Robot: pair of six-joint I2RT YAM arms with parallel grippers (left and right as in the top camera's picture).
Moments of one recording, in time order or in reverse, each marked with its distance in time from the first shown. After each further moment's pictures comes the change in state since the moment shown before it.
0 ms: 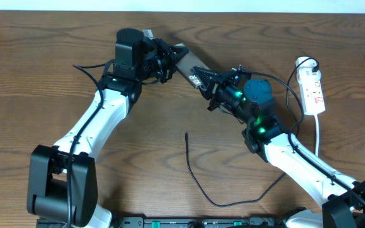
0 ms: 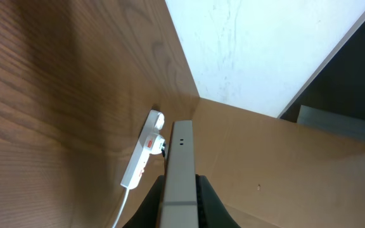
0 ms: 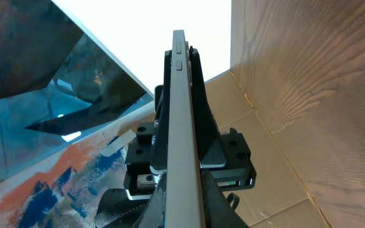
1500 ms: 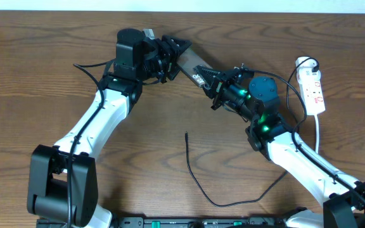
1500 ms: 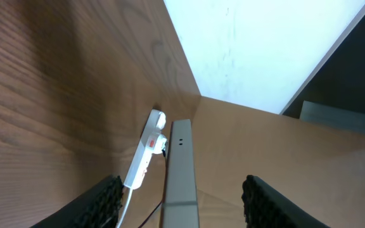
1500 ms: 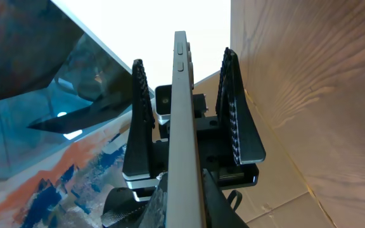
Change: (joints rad) left arm -0.002 0.000 0.000 0.002 0.003 0.024; right arm -0.040 -0.001 0.000 0.000 -0.060 0.008
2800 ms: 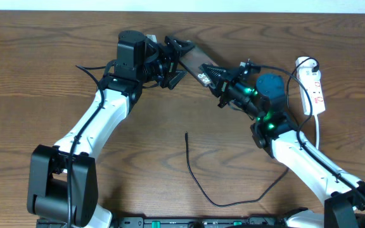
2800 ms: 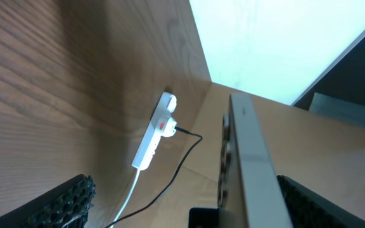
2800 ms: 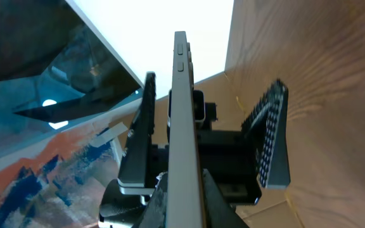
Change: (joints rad) left arm 0.000 0.000 0.000 -0.071 0.057 0.000; right arm -0.047 0.000 0.000 -0.008 -0.053 -0.116
